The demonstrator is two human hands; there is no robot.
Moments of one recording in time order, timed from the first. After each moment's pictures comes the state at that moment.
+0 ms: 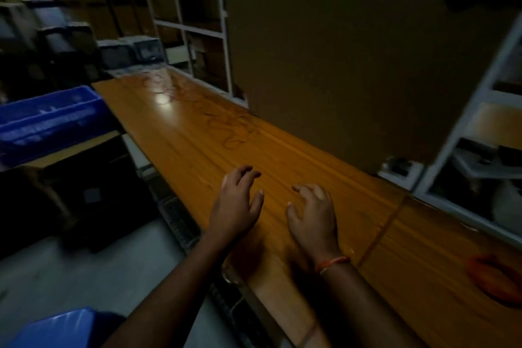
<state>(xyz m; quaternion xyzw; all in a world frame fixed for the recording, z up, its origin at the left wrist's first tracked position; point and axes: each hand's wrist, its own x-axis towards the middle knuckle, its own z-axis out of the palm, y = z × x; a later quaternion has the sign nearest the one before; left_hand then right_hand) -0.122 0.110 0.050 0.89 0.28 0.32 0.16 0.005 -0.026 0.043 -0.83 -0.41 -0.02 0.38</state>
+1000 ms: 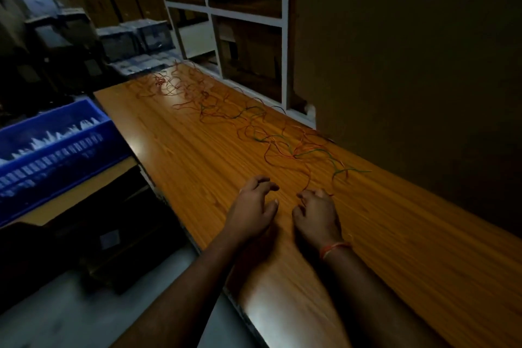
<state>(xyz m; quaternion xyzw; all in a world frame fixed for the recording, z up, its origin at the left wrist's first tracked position) -0.097 0.541 0.003 0.91 0.26 0.20 0.24 0.042 0.426 -0.021 -0.87 -0.38 0.10 0.29</state>
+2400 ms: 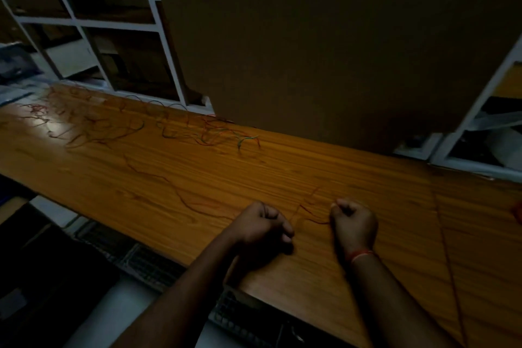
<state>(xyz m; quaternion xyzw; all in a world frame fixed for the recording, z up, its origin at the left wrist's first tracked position) -0.092 0.338 0.017 0.74 0.15 -0.13 0.65 0.009 0.142 -0.032 -0.83 0.07 -0.04 0.56</state>
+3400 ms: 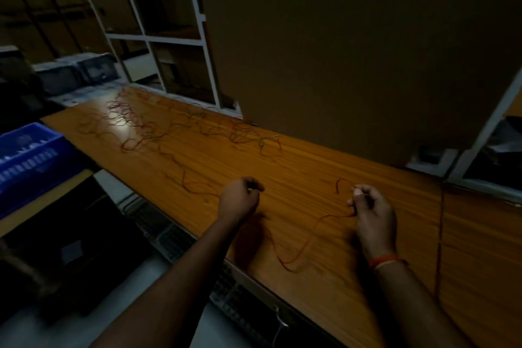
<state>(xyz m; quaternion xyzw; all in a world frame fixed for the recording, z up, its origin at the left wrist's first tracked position) -0.106 0.305 0.042 0.88 0.33 0.15 0.31 0.015 0.064 0.016 -0.74 -0.10 -0.02 0.66</state>
